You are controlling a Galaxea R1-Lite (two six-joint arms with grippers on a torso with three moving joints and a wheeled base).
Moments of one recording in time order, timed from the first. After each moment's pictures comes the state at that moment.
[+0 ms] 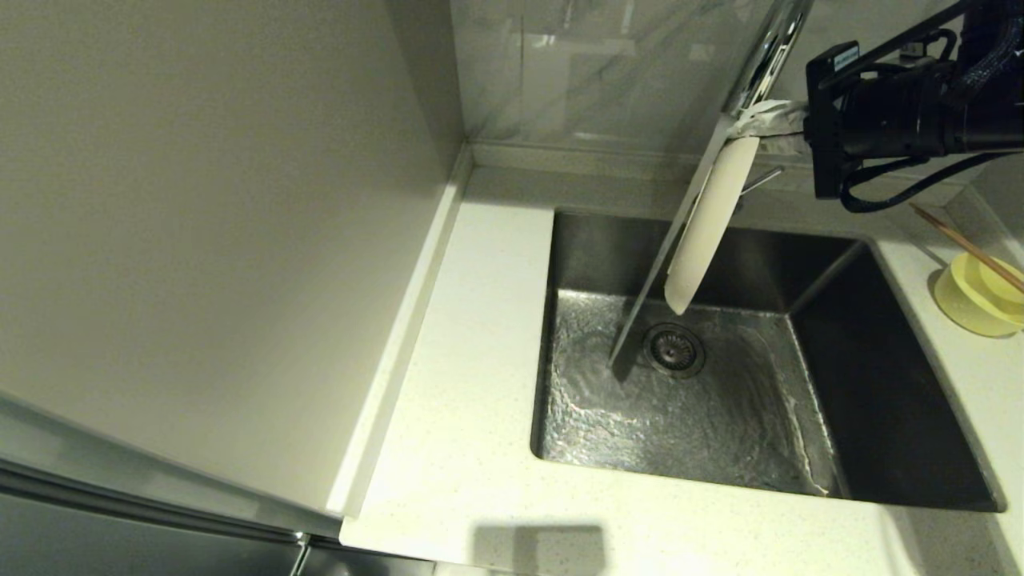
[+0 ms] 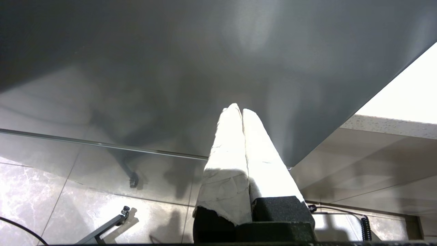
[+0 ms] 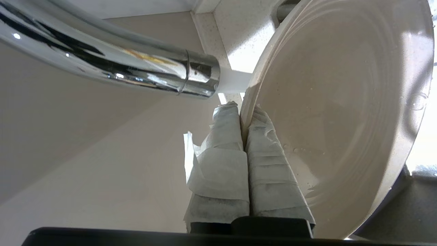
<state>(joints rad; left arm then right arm) 0.00 0.00 0.00 0.00 0.02 -0.02 0.20 1.77 -1.90 0.36 0.33 1.19</state>
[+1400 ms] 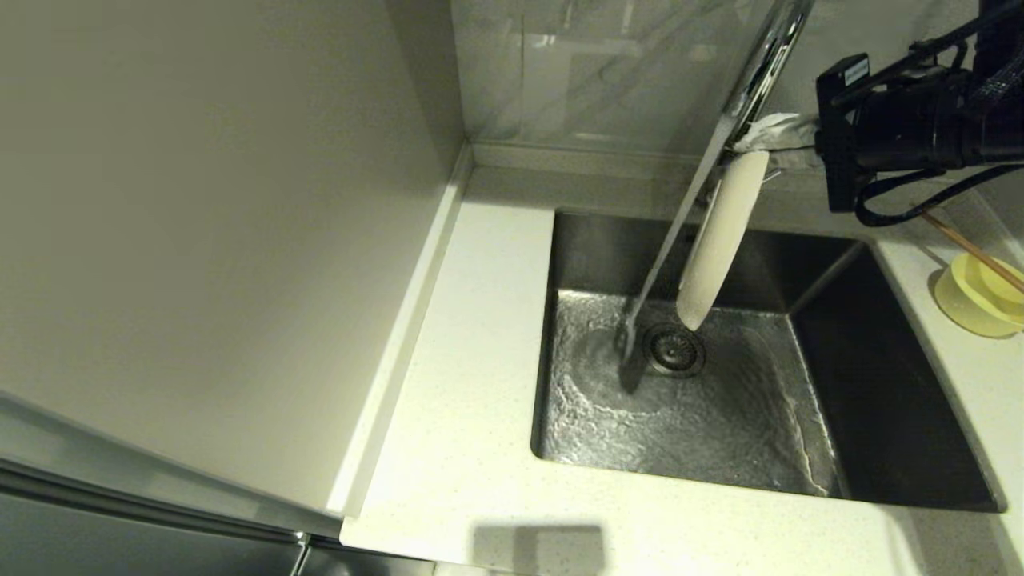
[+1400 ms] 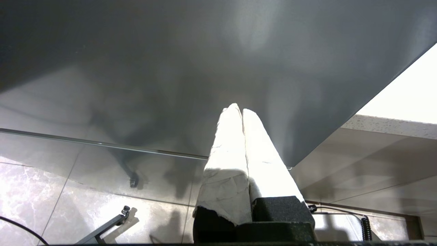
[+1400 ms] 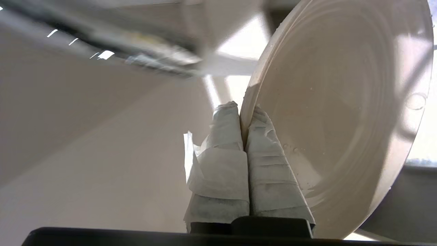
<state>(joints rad) 0.00 0.00 0.00 0.00 0.02 -0.02 0.17 1.72 -1.82 0.38 0.34 1.15</state>
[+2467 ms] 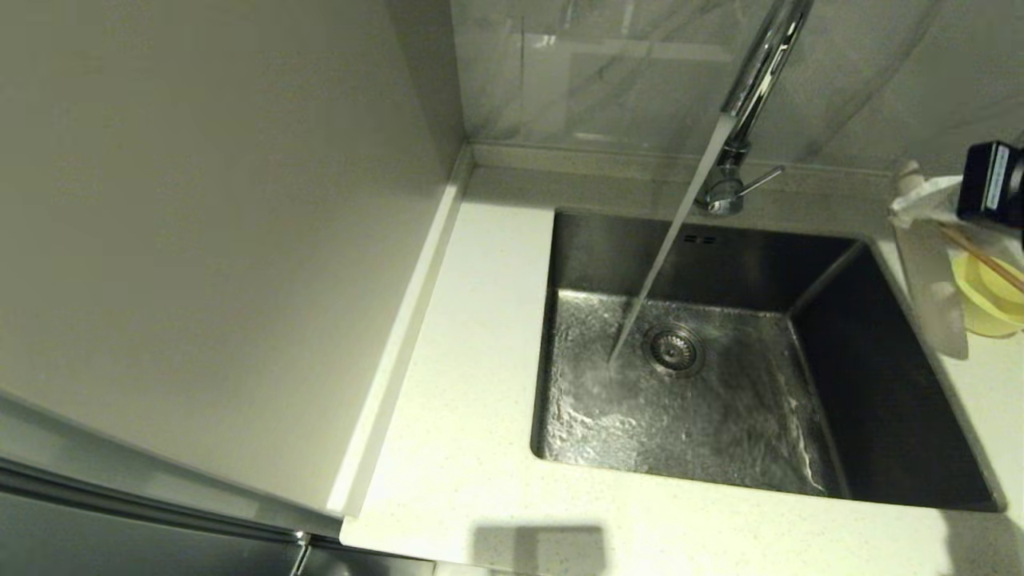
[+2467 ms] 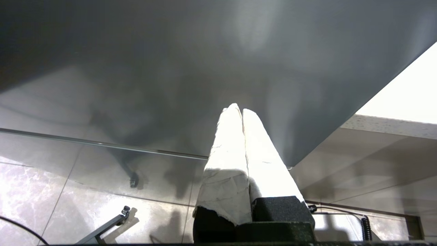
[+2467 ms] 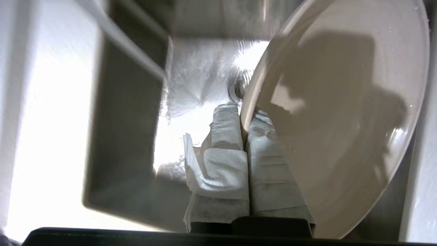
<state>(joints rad) 0.00 0.00 0.00 0.00 0.02 -0.02 -0.01 1.45 -1.48 0.43 0.14 0.21</state>
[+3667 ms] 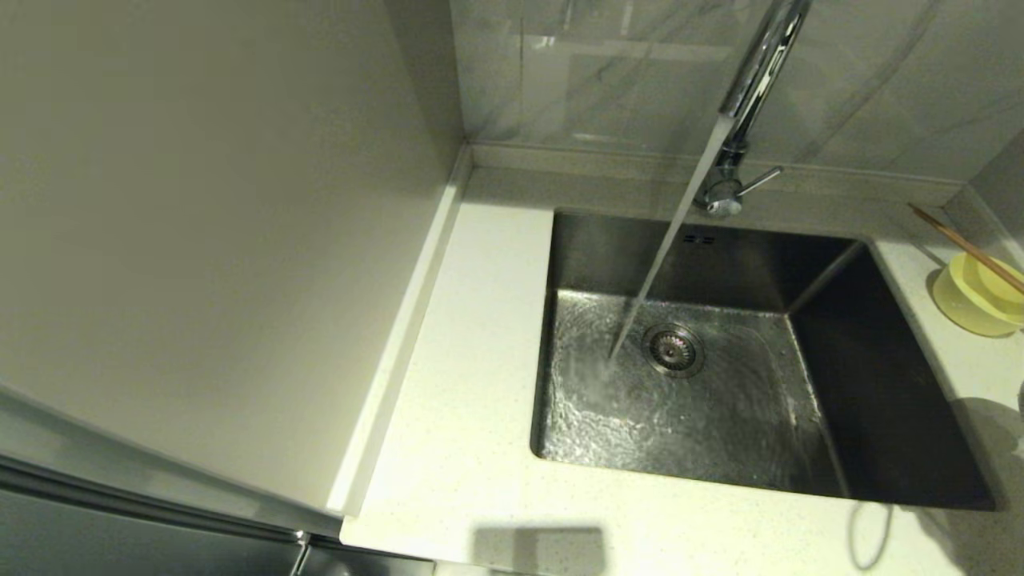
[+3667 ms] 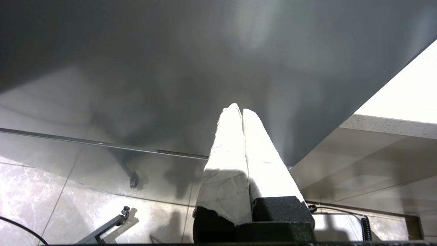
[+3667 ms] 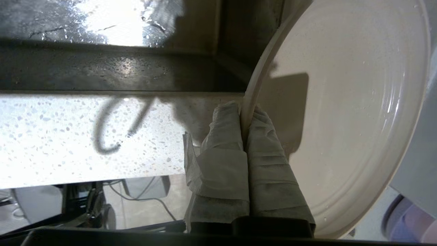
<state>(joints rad) 0.00 0.00 0.00 0.00 0.02 -0.02 -0.08 1.24 -1.02 0.66 -0.25 -0.01</state>
